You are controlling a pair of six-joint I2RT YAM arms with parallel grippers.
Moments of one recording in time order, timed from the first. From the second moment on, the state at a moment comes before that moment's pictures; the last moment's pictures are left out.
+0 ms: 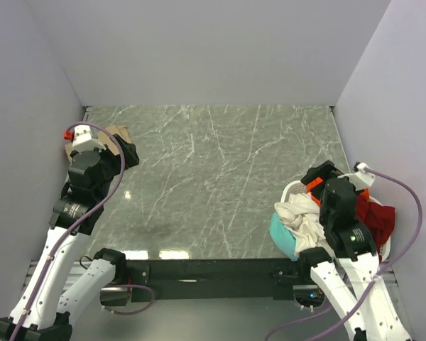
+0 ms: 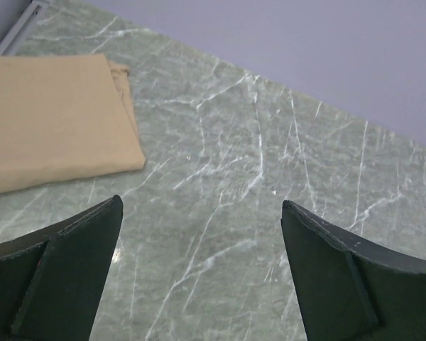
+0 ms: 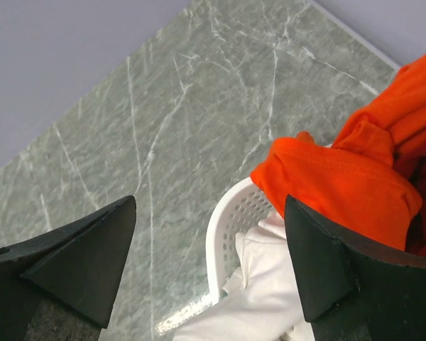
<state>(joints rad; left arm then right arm) -0.26 0.72 0.94 -0.43 -0.32 -0.47 0.23 0.51 0.72 -0.59 0.56 0.65</state>
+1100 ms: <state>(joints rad) -0.26 0.92 0.89 -0.42 -0.21 -0.43 0.22 0.67 0.84 -1.16 0.23 0.87</state>
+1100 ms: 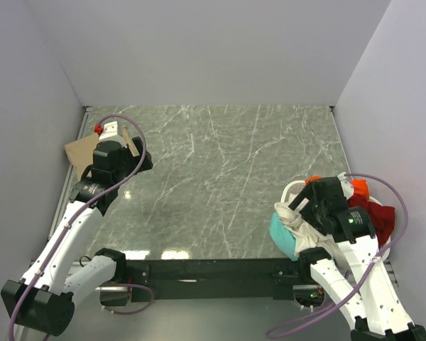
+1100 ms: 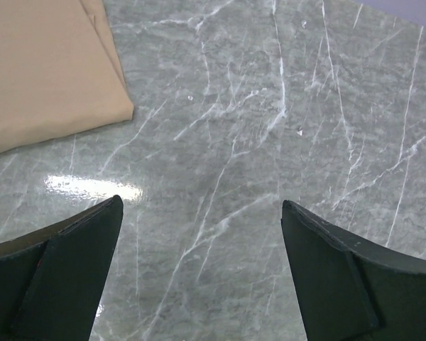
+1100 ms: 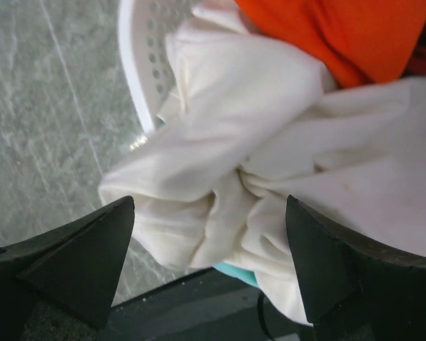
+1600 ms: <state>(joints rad) -0.26 0.81 0.84 -0.45 -0.21 -0.44 0.22 0.66 0.70 -1.20 0.18 0.88</state>
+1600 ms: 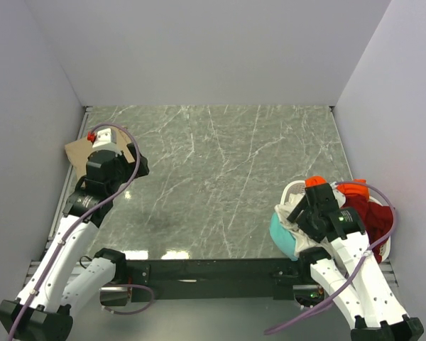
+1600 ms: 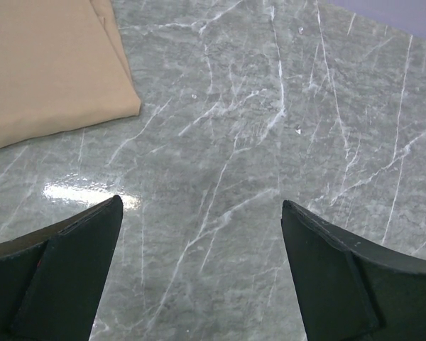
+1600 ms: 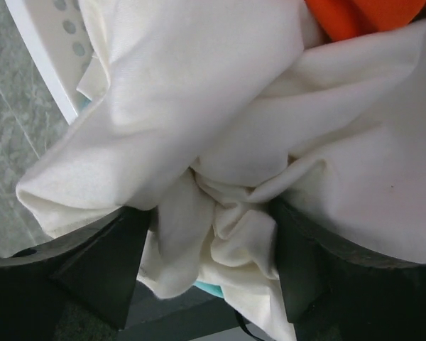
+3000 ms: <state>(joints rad) -0.26 0.79 0.83 -0.45 -0.16 -0.45 0.22 0.92 1.78 -1.01 0.30 0.50</state>
